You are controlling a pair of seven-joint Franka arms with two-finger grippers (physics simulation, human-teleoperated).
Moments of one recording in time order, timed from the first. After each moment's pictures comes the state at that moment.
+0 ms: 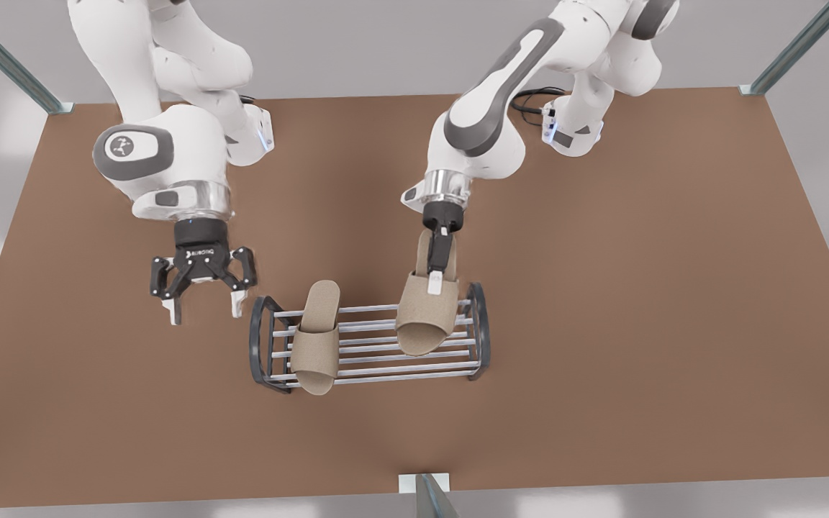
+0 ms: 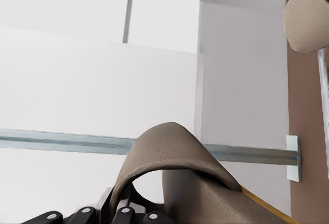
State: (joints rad) left arm -0.83 0.36 0.11 -1.61 1.87 2.55 -0.61; right arm 0.03 0.06 0.19 -1.69 -1.38 2.89 1.68
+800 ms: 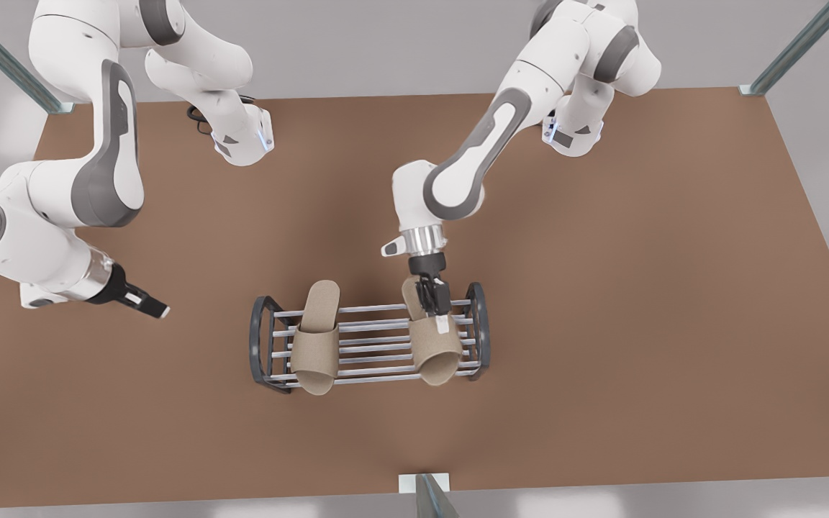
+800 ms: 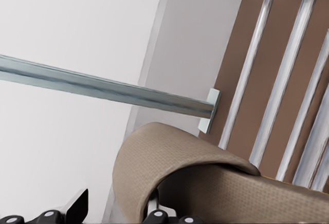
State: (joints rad) left arm -0.85 0.61 0.11 -1.48 1.35 2.34 -0.51; right arm 0.01 0.26 -0.02 -1.45 0.09 1.70 0.46
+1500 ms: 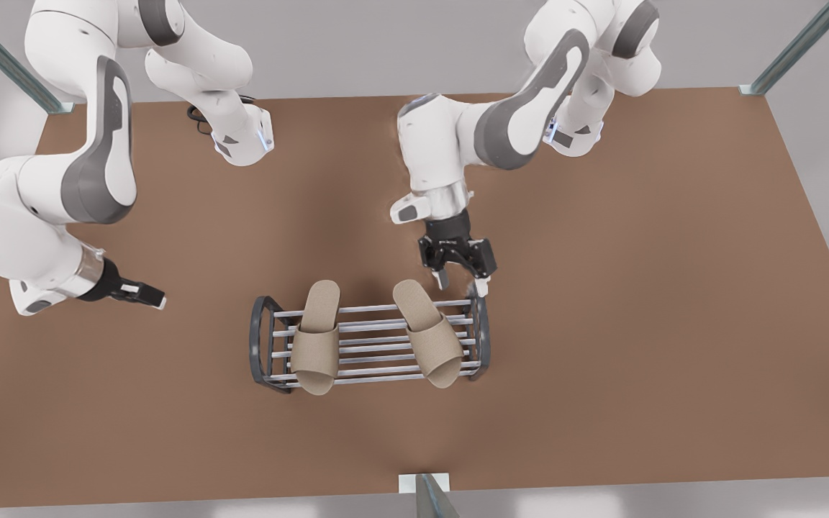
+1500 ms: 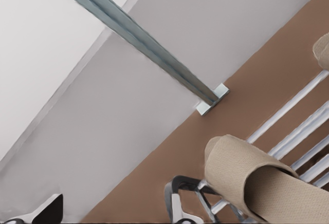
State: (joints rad) left arm -0.84 0.43 0.23 -1.26 0.59 2.01 -0.29; right arm 0.01 0.26 -0.03 -1.42 0.09 1.66 0.21
